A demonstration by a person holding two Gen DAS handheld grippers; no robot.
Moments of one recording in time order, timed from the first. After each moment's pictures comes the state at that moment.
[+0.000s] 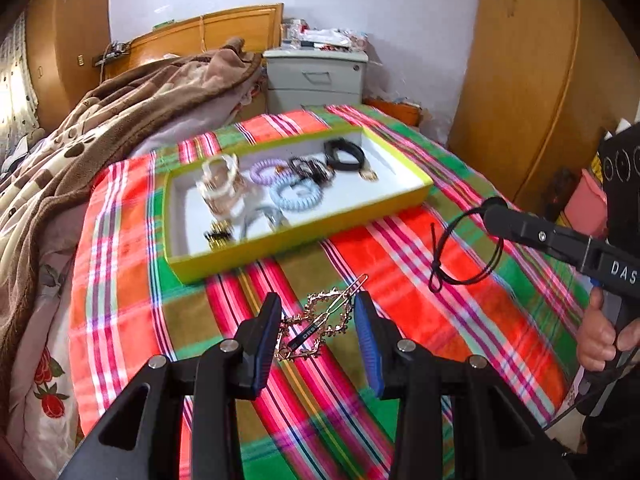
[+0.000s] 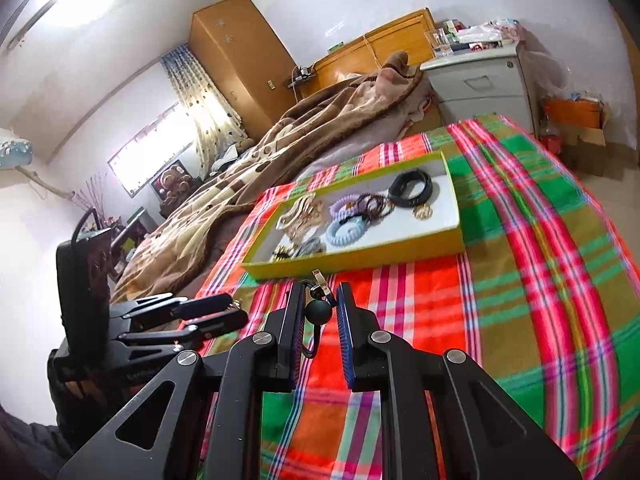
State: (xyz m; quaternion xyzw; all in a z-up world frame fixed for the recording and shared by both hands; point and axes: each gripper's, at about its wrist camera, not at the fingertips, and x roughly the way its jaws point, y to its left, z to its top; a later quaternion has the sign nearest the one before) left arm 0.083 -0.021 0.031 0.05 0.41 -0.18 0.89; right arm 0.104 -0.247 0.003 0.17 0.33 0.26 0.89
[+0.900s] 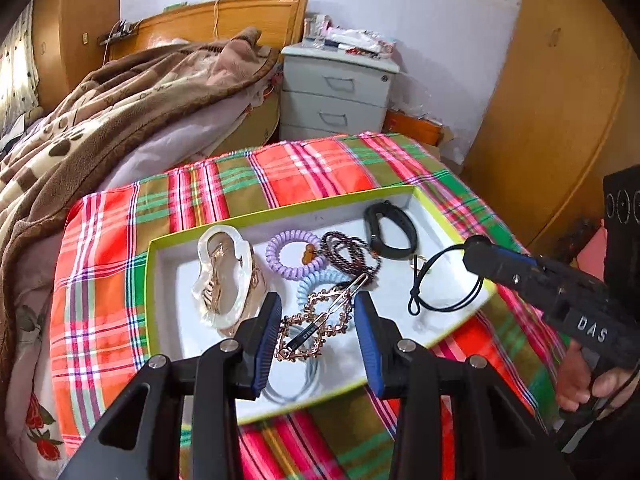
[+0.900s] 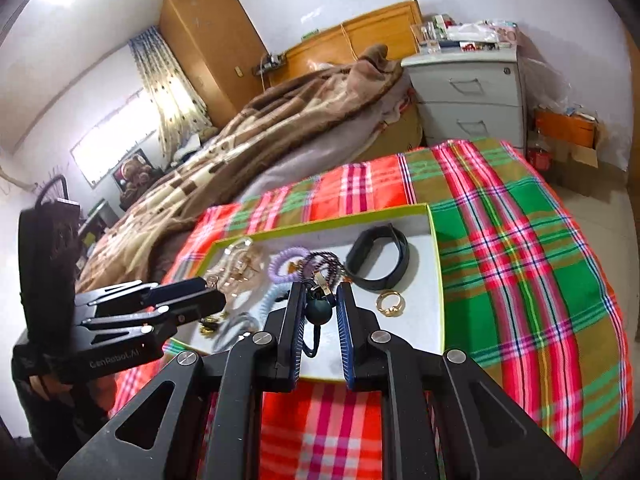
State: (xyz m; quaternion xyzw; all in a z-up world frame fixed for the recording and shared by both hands) left arm 0.216 -0.029 0.027 0.02 0.43 -0.16 0.89; right arm 0.226 -0.235 -0.008 0.12 0.38 0.21 0.89
